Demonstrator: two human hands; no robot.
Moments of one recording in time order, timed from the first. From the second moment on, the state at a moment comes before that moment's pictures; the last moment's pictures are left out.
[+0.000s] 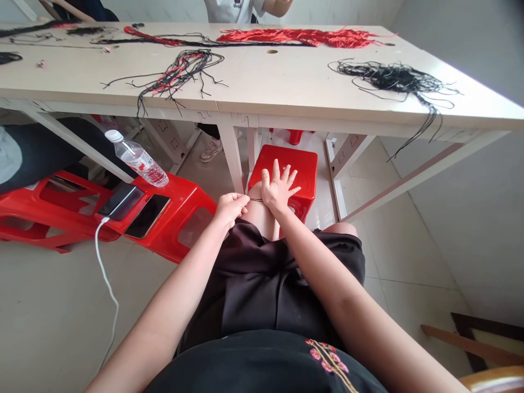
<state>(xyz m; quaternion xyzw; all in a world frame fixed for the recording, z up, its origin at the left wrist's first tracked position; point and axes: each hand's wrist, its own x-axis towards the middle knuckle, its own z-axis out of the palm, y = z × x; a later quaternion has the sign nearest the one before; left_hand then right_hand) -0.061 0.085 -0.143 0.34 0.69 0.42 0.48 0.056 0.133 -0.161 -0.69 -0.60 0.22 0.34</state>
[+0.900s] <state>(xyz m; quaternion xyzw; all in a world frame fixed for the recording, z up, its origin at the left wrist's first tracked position) -0.060 0.101 -0.148 0.36 0.69 0.44 0.45 0.061 0.162 -0.158 -0.70 -0.58 0.23 0.34</state>
